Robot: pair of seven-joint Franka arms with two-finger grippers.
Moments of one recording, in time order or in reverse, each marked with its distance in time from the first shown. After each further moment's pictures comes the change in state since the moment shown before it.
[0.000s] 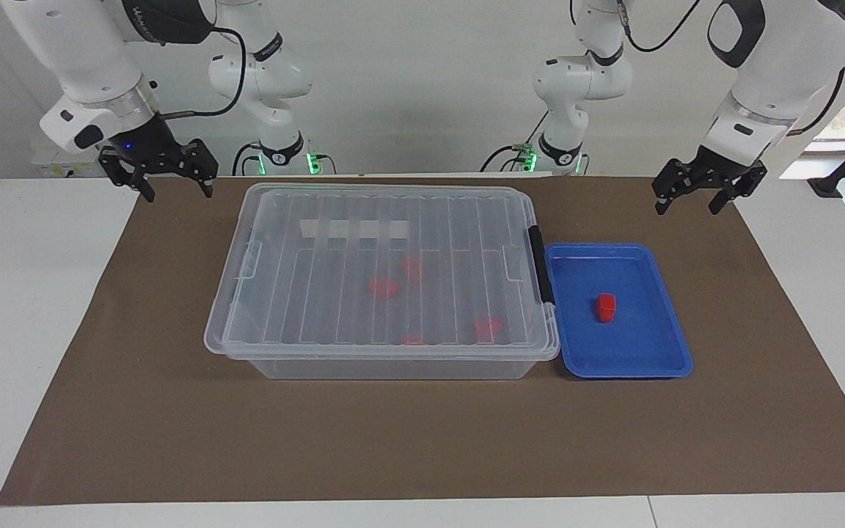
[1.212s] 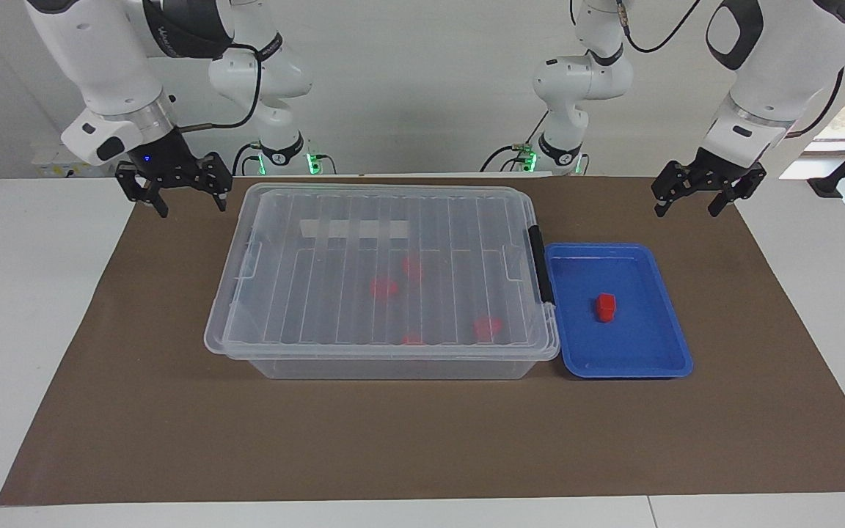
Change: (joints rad) left arm 0.000 -0.009 -0.006 -0.047 0.000 0.071 0.000; right arm 0.029 0.001 0.020 -0.086 0.002 0.159 0.000
